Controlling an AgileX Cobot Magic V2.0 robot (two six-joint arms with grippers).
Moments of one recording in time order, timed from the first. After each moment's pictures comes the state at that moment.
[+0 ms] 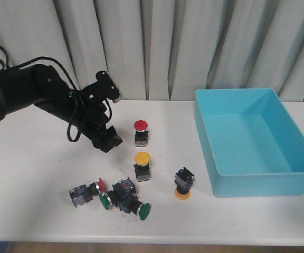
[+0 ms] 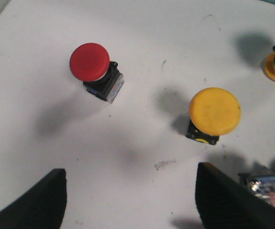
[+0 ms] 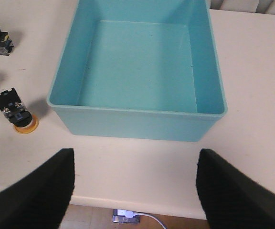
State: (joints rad) left arm -0.31 1.95 -1.50 -0.45 0.71 0.99; right arm 0.03 0.63 -0.57 -0.01 0.67 -0.05
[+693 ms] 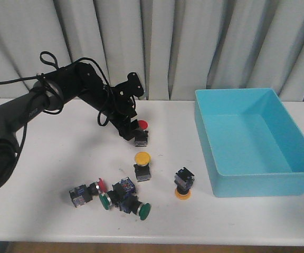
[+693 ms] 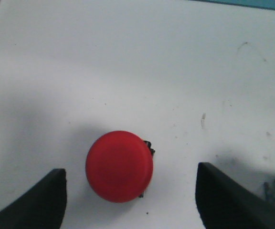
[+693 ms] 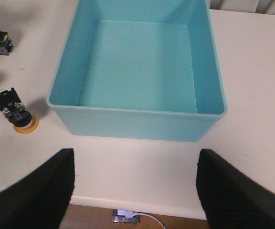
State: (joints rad) left arm -0.31 2.43 -2.12 -0.54 0.92 1.14; right arm 0.03 0.63 -0.57 -0.01 0.66 -0.05
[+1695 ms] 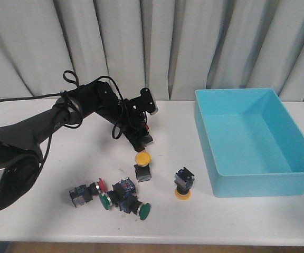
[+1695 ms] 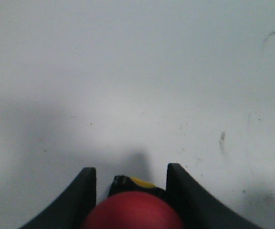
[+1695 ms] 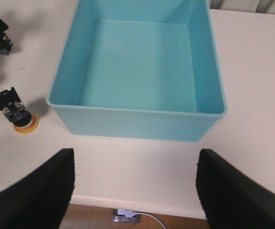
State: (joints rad) left arm -0.35 2.55 -2.18 -0.54 0.83 1.19; right arm 0.03 0.63 -0.57 -0.01 0.67 -0.05
